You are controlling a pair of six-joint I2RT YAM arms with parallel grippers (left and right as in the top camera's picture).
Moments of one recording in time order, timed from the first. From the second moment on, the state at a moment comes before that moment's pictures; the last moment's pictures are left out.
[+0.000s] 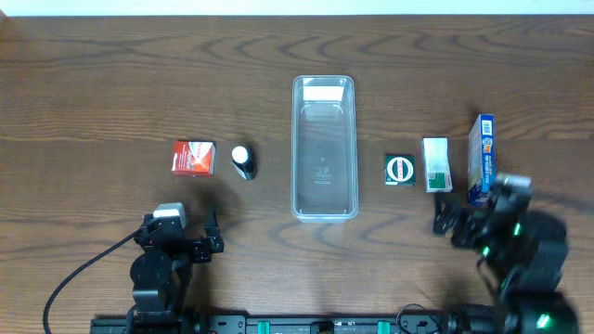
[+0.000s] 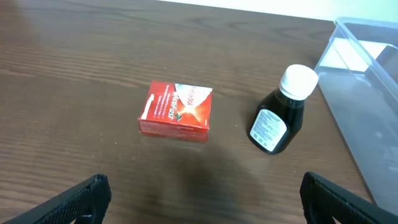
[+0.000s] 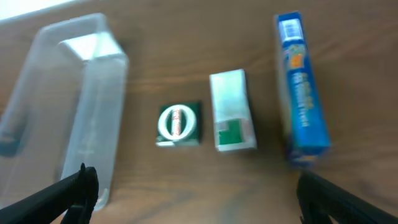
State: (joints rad) left arm -0.01 0.01 0.15 -0.52 0.01 -0.12; right arm -0.07 0.60 0.70 -0.79 -0.13 0.21
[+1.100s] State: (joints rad) left arm -0.01 0.01 0.15 -0.52 0.01 -0.12; right arm -0.13 1.70 1.23 -0.83 0.20 0.26
